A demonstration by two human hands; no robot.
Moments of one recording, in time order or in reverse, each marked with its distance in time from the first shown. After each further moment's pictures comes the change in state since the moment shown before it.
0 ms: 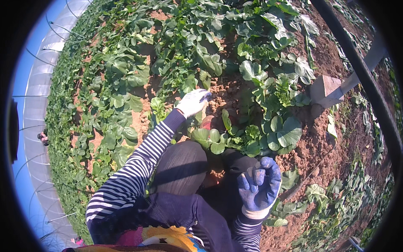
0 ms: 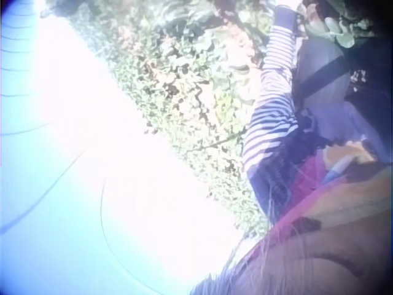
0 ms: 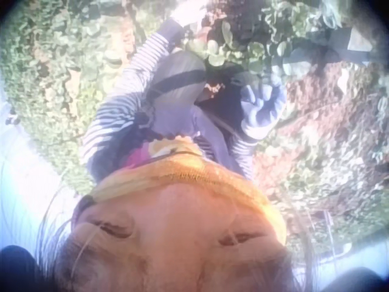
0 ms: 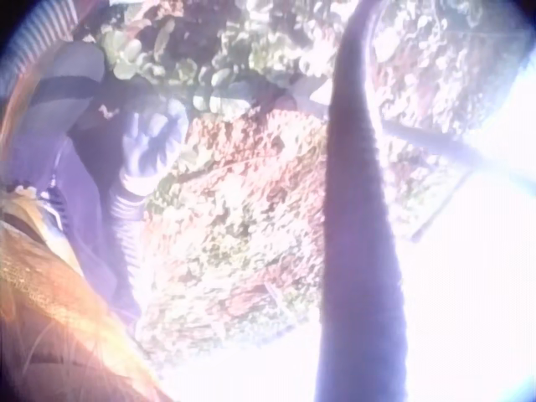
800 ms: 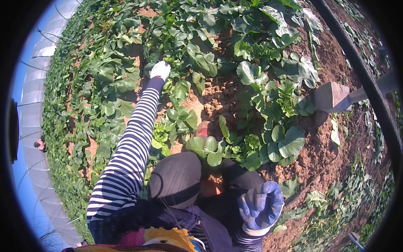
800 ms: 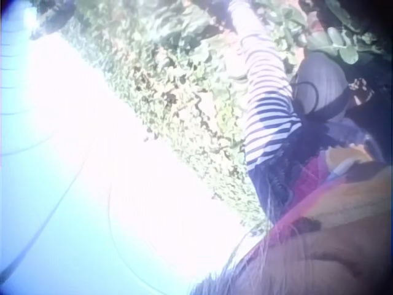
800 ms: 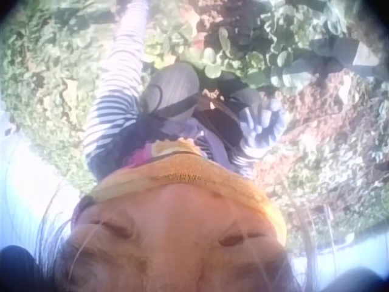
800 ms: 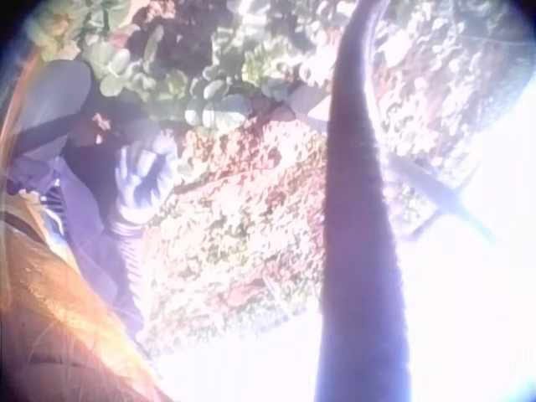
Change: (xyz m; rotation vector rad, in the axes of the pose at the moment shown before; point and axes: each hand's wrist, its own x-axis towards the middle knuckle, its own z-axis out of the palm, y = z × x) left_hand 0.128 -0.173 -0.037 0.221 0.136 -0.596; right_hand 0.013 -0.002 0.008 -0.046 0.126 -0.049
